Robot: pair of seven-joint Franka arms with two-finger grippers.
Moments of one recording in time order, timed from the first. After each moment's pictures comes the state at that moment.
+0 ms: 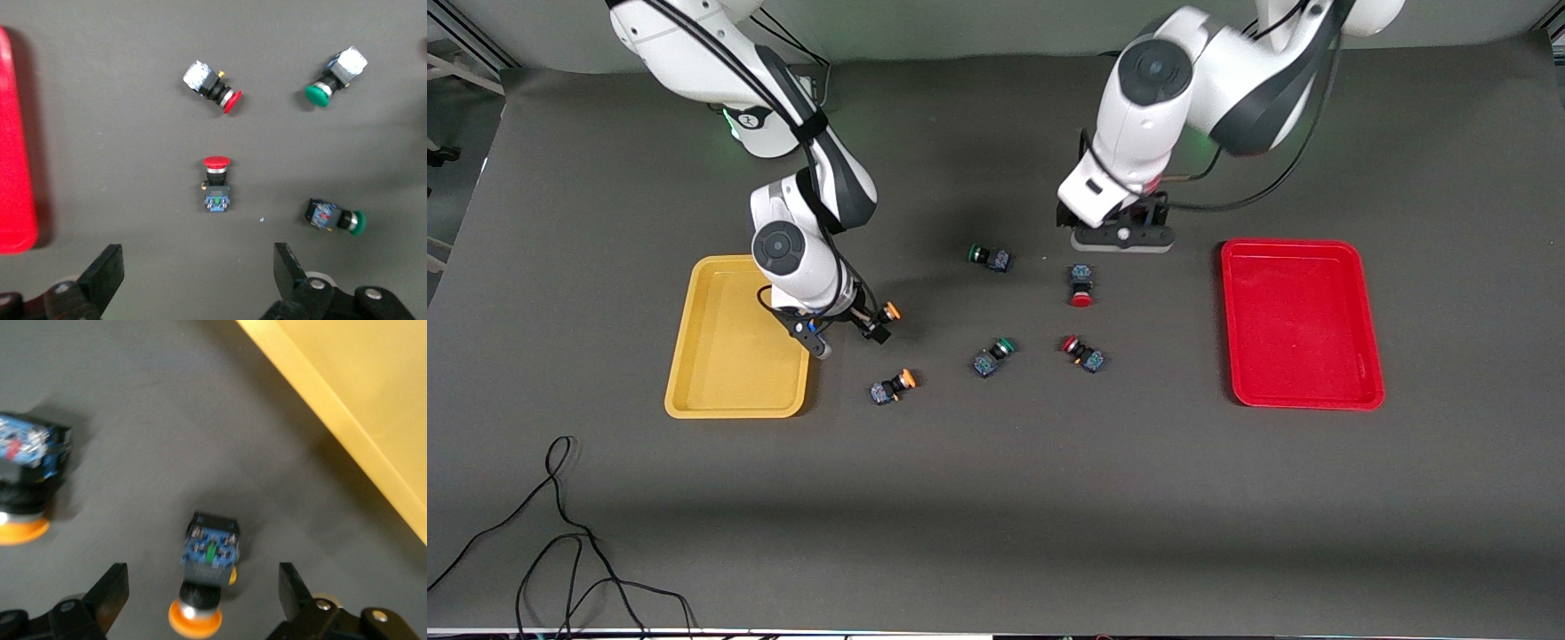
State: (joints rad) left arm -0.65 0.08 -0.07 -2.06 -0.04 2.13 -0.66; right arm 0.57 0.39 -0.11 -2.20 0.18 2.52 1.11
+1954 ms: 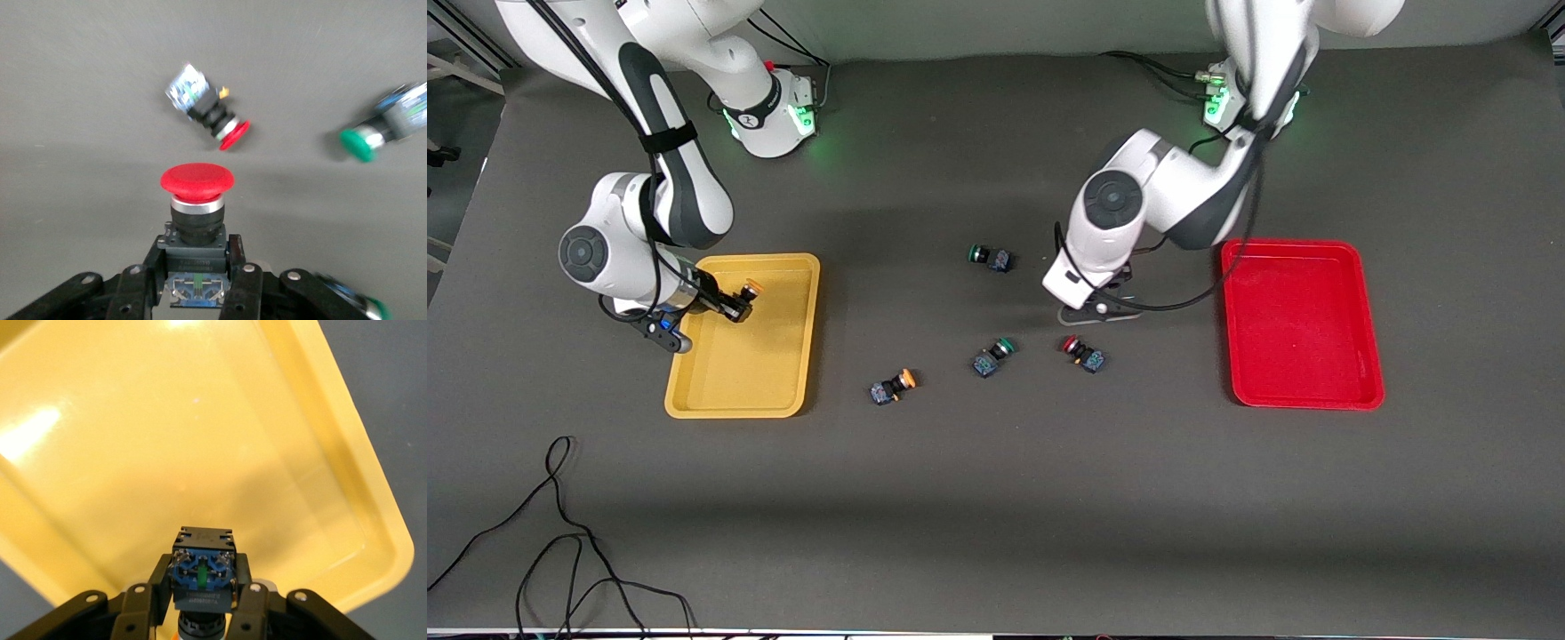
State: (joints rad) left arm -0.62 0.31 -0.04 -1.90 -0.08 2.16 -0.76; right arm 0.56 0.19 -0.54 -2.42 0.20 2.41 0.43
